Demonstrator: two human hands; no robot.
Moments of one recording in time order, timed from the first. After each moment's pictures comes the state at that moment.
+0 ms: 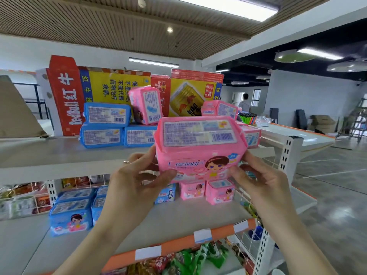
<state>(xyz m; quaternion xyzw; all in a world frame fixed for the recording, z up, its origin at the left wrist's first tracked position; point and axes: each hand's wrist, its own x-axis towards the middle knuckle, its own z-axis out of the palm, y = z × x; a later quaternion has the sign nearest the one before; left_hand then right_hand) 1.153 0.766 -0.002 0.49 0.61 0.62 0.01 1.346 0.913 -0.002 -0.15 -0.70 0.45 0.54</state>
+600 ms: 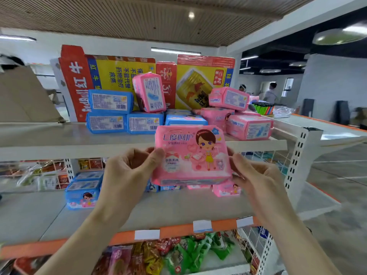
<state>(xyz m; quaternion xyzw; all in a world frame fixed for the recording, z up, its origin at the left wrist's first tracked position) 1.201 0.795 -0.006 0.35 0.61 0.71 0.02 1.367 0.968 -0.020 -0.11 -0.66 0.61 0.42</state>
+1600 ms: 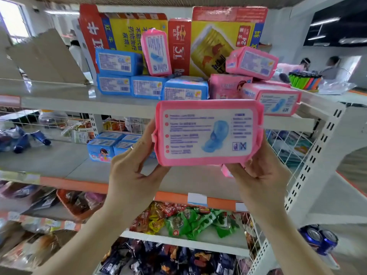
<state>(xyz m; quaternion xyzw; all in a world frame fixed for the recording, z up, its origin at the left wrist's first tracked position) 1.288 0.869 -0.080 0.43 0.65 0.57 -0.25 1.395 1.069 -0.089 0.10 -0.69 0.49 0.52</state>
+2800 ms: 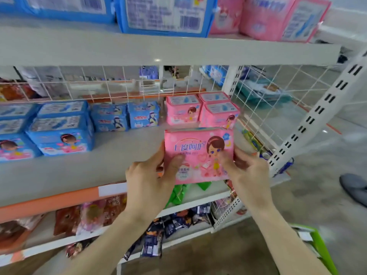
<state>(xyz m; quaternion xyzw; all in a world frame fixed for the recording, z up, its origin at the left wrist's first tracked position) 1.150 0.934 -0.228 0.43 0.72 0.54 0.01 1.311 1.054 -0.210 -0.31 -0.73 0.45 0.41</state>
